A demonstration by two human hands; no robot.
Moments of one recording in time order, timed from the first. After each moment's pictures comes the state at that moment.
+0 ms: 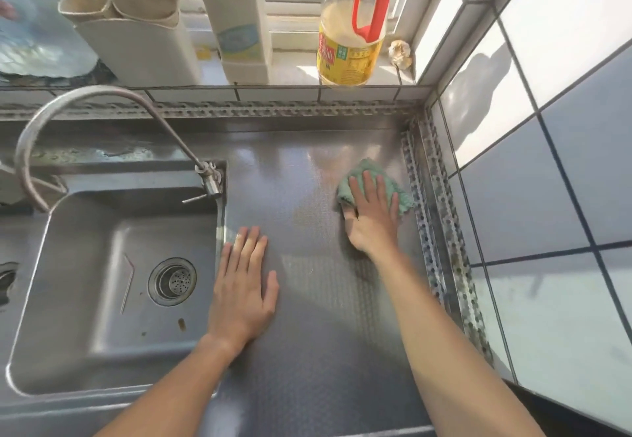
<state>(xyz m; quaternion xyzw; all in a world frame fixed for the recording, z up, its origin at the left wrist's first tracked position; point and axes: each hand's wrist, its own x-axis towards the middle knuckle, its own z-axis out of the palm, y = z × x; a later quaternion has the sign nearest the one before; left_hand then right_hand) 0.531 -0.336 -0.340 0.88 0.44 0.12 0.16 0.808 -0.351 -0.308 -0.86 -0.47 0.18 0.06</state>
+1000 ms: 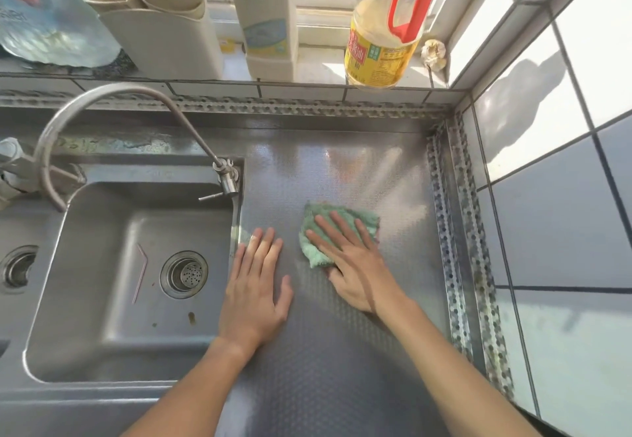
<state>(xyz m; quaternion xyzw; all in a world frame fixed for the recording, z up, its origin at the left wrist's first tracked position) 0.530 -0.336 -0.340 0.87 0.44 0.12 0.17 0.757 -0.382 -0.314 -0.69 -0.70 0.20 0.06</state>
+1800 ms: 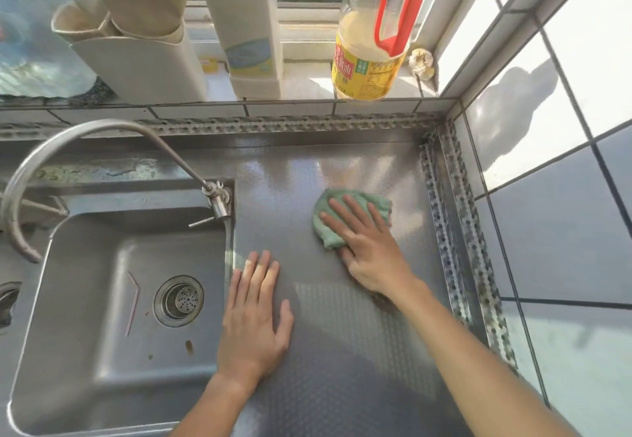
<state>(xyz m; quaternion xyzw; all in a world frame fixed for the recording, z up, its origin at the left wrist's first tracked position) 0.529 -0.334 -0.343 0.87 0.44 0.13 0.18 0.798 -0.346 -0.315 -0.72 -0.67 0.16 0.08</state>
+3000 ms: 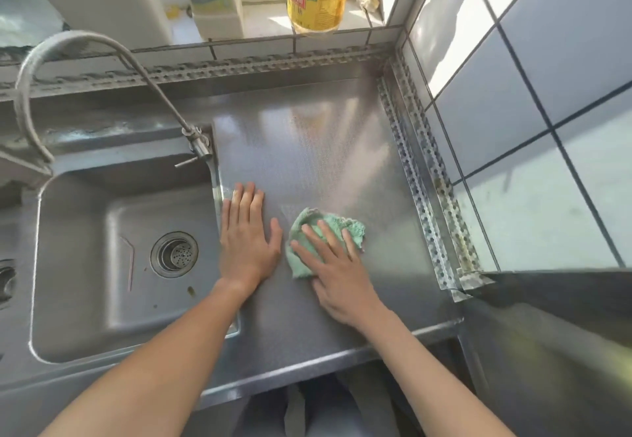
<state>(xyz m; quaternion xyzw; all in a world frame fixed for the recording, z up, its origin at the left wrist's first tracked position) 0.531 -0.335 -0.332 0.87 0.44 0.13 0.19 0.660 -0.496 -0.309 -0.76 -0.62 0.18 0.07</state>
